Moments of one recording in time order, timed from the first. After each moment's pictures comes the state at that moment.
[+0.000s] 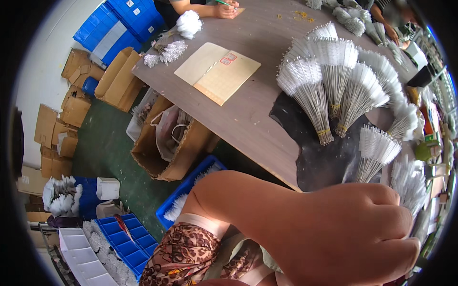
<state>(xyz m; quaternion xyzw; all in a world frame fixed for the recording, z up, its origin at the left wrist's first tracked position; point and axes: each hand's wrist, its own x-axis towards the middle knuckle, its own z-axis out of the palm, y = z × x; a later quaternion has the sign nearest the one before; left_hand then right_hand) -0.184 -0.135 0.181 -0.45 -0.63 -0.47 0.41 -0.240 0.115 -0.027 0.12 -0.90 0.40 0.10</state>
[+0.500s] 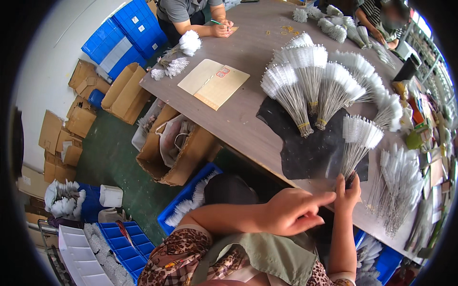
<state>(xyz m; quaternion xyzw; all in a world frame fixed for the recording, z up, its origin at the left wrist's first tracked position) -0.115 -0.081 0.084 -0.21 -0.71 -0.62 0.26 -0.235 0.110 -0.014 0.13 -0.86 0.47 0.16</state>
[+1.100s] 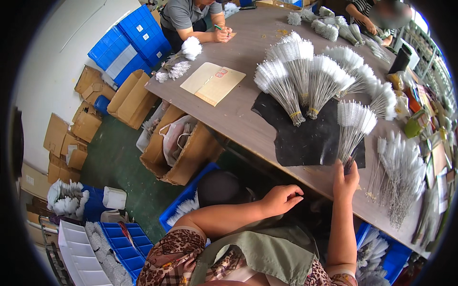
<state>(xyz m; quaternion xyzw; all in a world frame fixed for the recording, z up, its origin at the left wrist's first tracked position) -0.095 -0.045 -0.057 -0.04 -0.81 -0.57 0.09 -0.236 0.116 -0.015 0.11 -0.77 0.62 0.08</state>
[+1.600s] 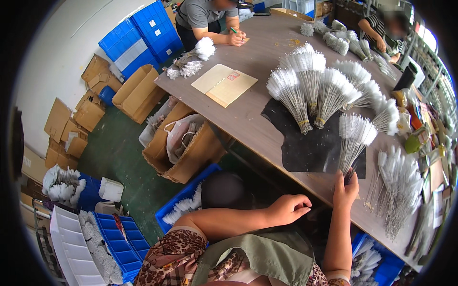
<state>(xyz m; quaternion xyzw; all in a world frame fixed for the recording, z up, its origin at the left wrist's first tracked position) -0.089 -0.029 -0.030 -0.04 -0.78 -0.63 0.08 -0.235 0.119 -0.019 0.14 -0.79 0.59 0.09</state>
